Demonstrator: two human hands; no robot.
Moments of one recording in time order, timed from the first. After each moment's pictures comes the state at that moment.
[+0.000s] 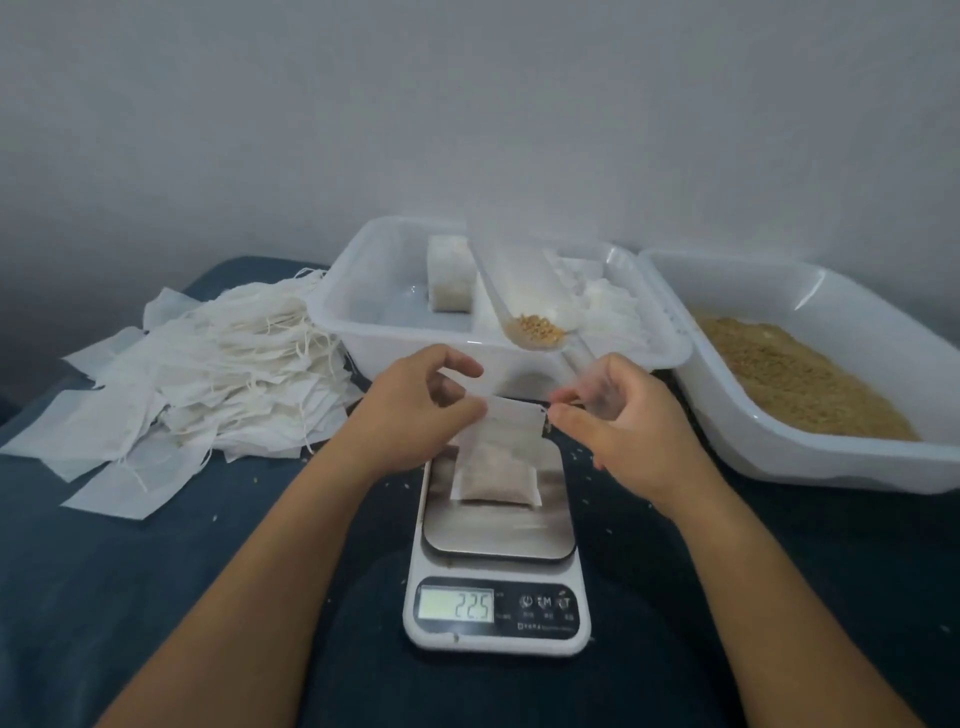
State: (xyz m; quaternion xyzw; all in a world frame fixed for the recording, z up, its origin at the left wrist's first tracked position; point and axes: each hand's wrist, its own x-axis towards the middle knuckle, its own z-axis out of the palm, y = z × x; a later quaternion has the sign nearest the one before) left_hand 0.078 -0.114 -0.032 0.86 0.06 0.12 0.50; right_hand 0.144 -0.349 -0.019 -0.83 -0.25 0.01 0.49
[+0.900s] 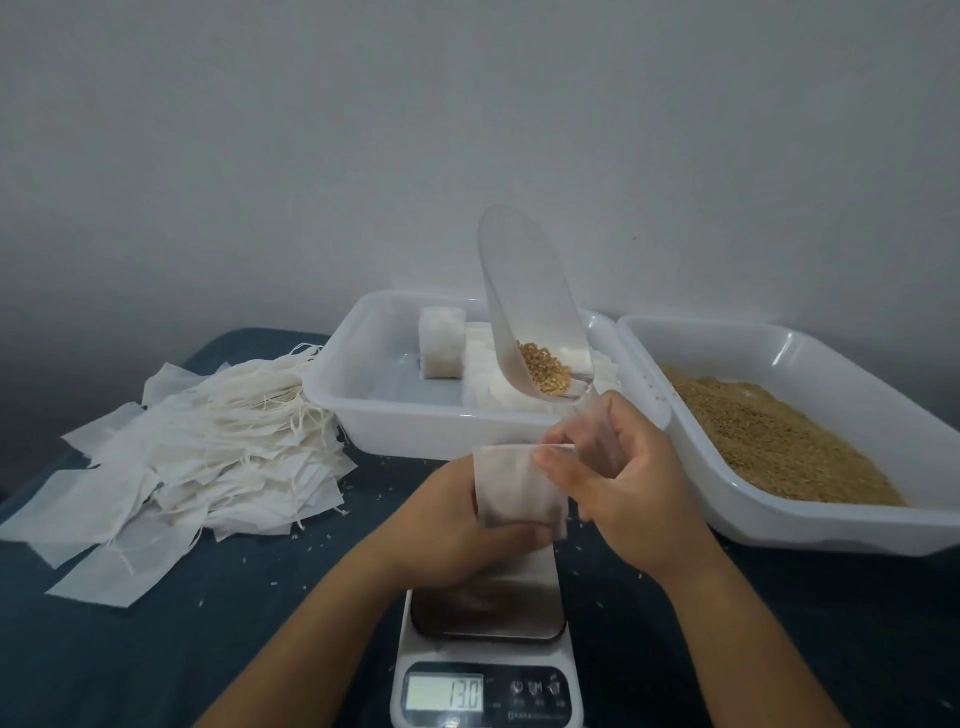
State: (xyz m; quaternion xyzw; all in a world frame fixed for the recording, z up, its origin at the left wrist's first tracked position) left_hand 0.071 -0.156 -0.028 0.82 -0.14 0.08 0.54; right_hand 0.119 -0.345 0.016 -0.75 -0.31 -0.04 0.58
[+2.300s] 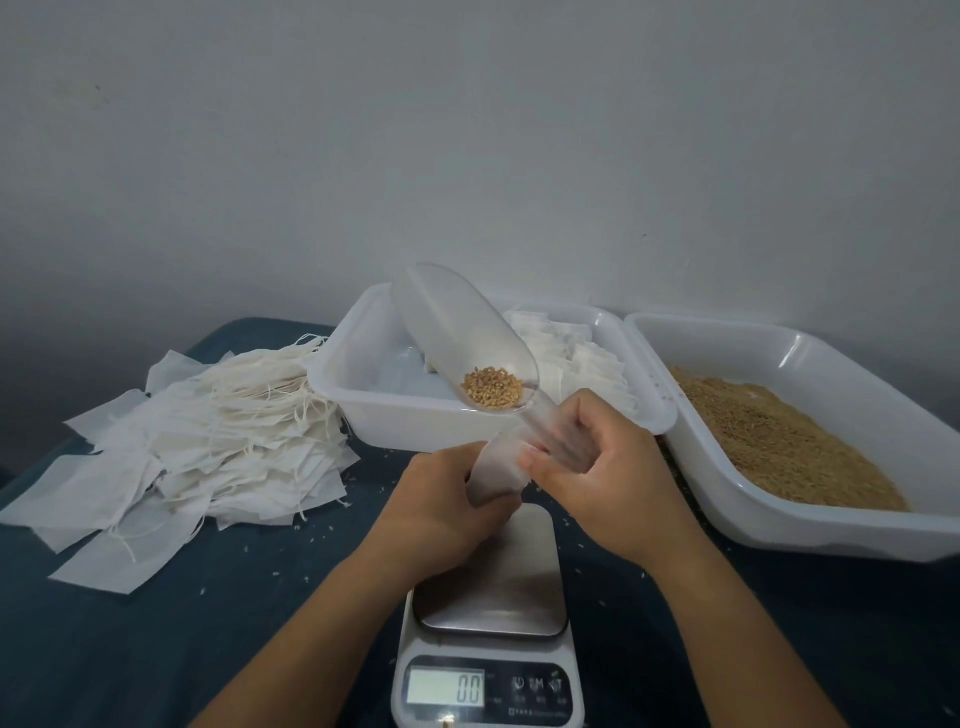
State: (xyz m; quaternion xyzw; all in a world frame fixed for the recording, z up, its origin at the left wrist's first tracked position) left_hand 0.076 -0.149 -0.038 0.90 0.01 0.14 0.41; right_hand 0.126 -0.334 0.018 -0.81 -0.34 -0.07 0.48
